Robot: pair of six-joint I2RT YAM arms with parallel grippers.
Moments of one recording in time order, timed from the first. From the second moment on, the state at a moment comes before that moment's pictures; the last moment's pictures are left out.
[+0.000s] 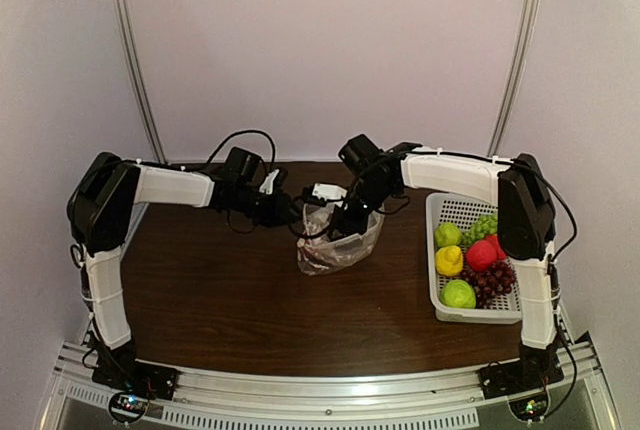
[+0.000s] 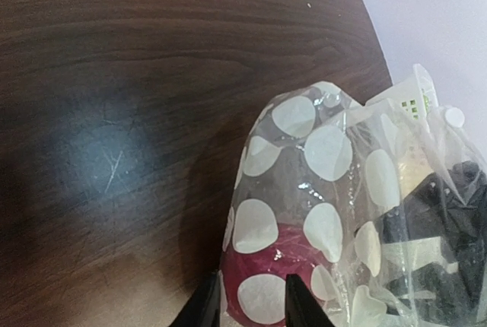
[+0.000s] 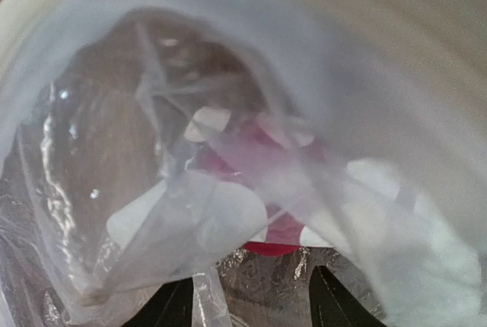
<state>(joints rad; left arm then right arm) -0.52 1.99 1.31 -0.10 0.57 -0.52 0.72 2.13 1.81 -0.77 -0.35 -0.58</state>
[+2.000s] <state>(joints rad) -0.70 1.95 1.00 0.30 0.58 -0.40 0.70 2.08 1.58 -0.65 -0.42 -0.44</state>
